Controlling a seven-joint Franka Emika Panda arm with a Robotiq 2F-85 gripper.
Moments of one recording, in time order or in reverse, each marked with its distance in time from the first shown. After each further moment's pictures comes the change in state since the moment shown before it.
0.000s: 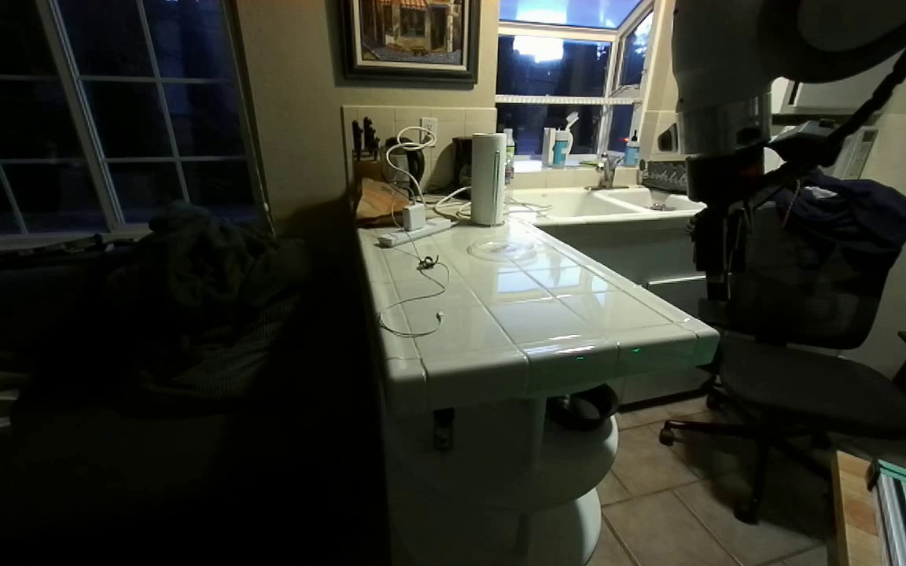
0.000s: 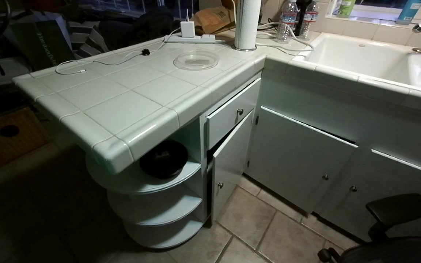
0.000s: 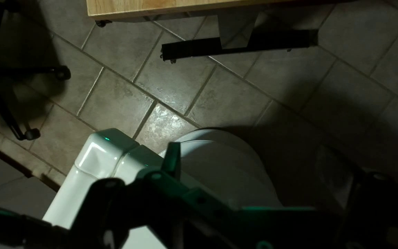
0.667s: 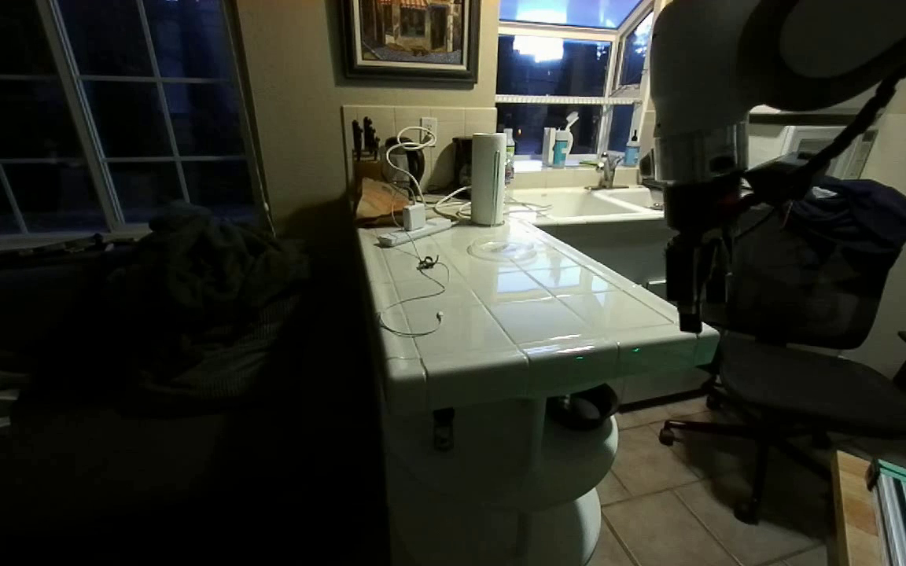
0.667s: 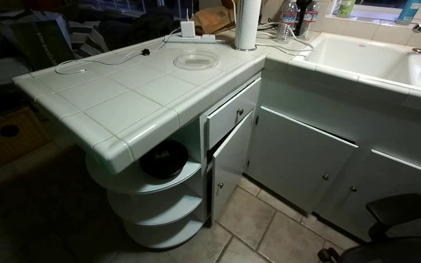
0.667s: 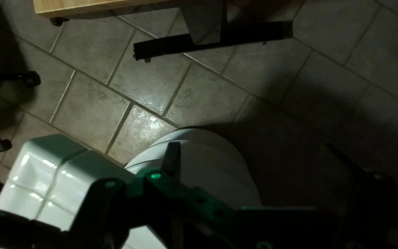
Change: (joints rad) arm 0.039 0.061 0.042 -0.027 0.094 0.095 0.102
